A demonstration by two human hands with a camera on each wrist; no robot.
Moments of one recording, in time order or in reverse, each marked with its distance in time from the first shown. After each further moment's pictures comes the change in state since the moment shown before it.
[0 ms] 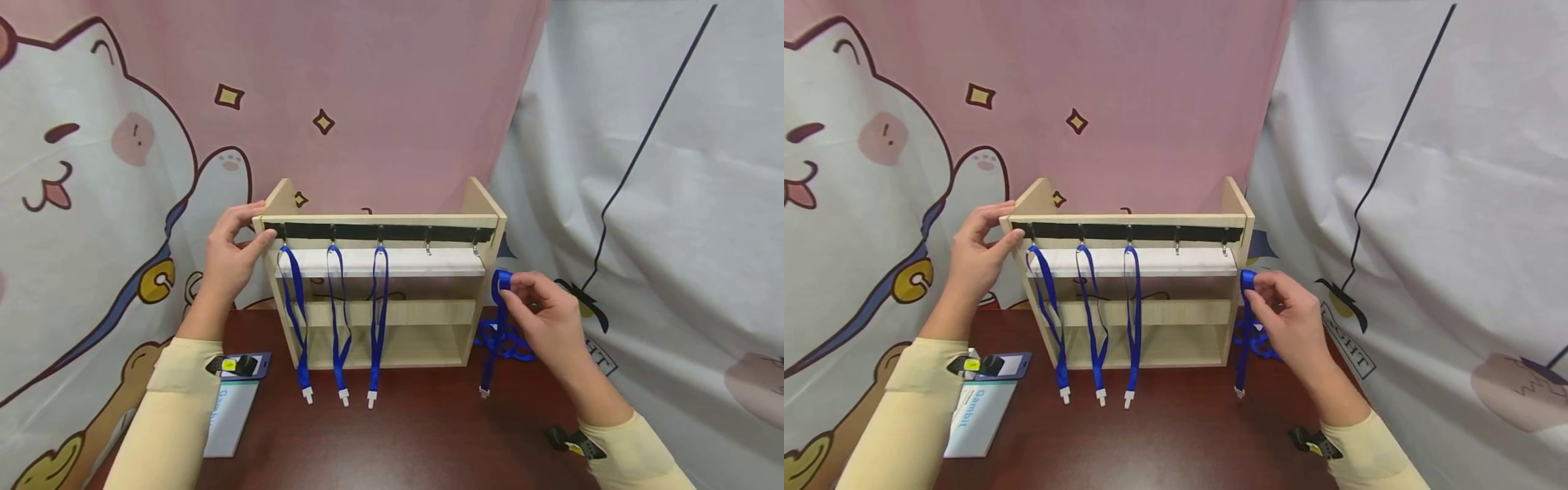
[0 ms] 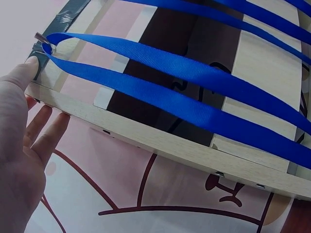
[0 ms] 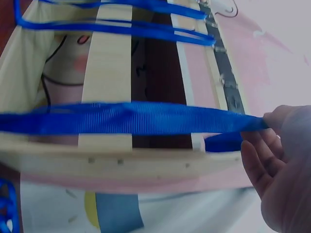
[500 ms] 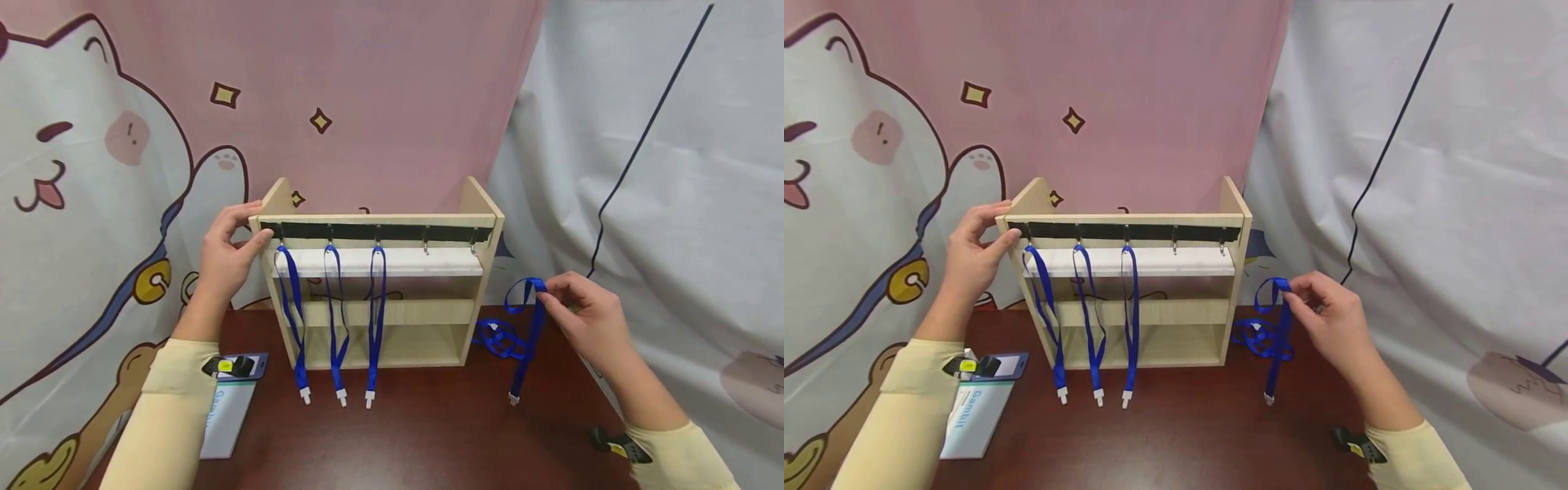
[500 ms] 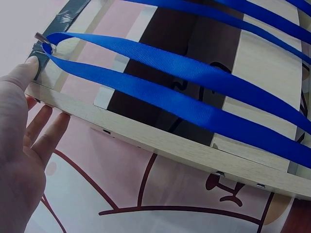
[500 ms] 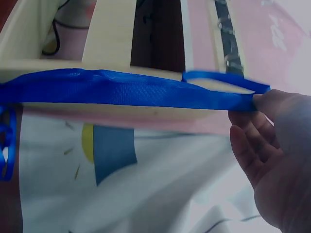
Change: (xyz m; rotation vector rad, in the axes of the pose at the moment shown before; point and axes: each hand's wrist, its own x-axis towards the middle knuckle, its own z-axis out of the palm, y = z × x) left_hand -0.001 0.006 0.000 -0.001 -0.005 0.002; right_hand -0.002 0.026 -0.057 -0.188 -0.066 -0.071
